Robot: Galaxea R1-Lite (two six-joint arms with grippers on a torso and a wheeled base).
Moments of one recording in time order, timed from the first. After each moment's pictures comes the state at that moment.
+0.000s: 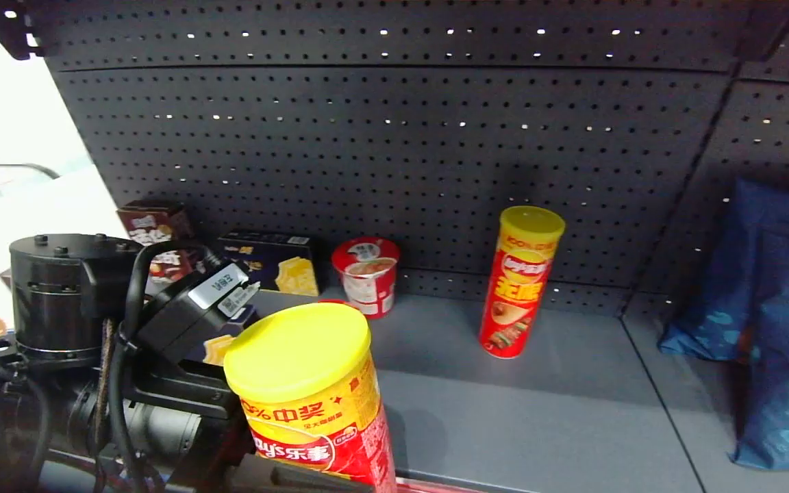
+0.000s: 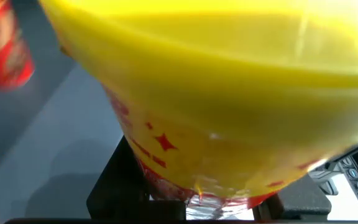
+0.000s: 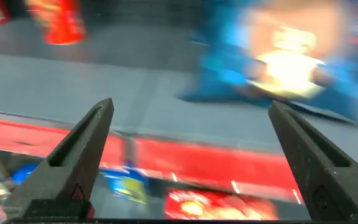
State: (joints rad) left arm -0.49 1.47 -0.64 -0.44 -1.11 0.16; right arm 0.00 0.00 0.00 0.00 0.00 0.00
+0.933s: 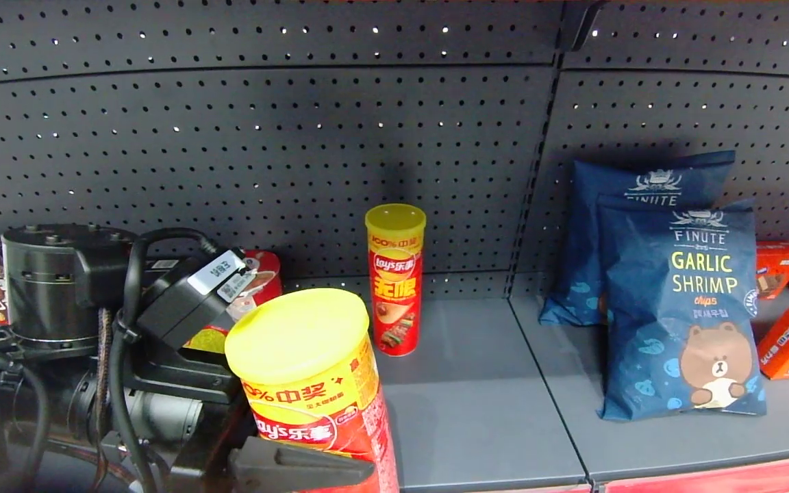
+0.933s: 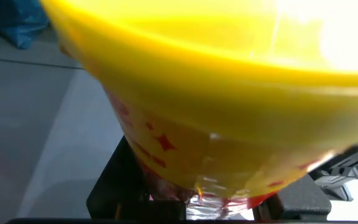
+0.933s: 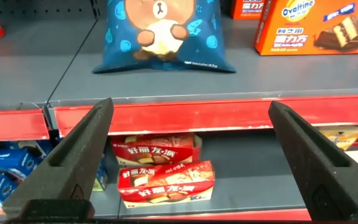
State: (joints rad) left arm -0.48 1.47 -0.66 -0.44 -1.09 0.16; right arm 0.00 0.00 0.00 0.00 0.00 0.00
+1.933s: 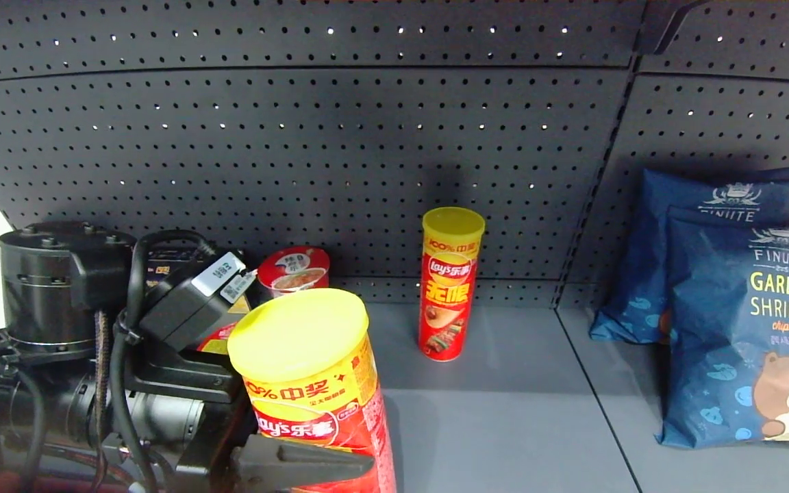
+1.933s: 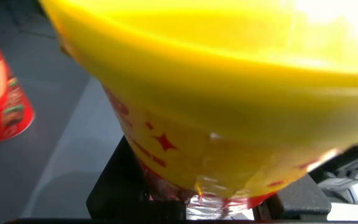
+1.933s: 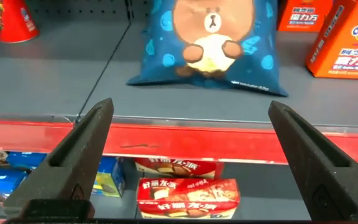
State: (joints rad) left arm -0.48 1.46 -0.65 -0.44 -1.04 0.16; right arm 0.00 0.00 0.00 0.00 0.01 0.00
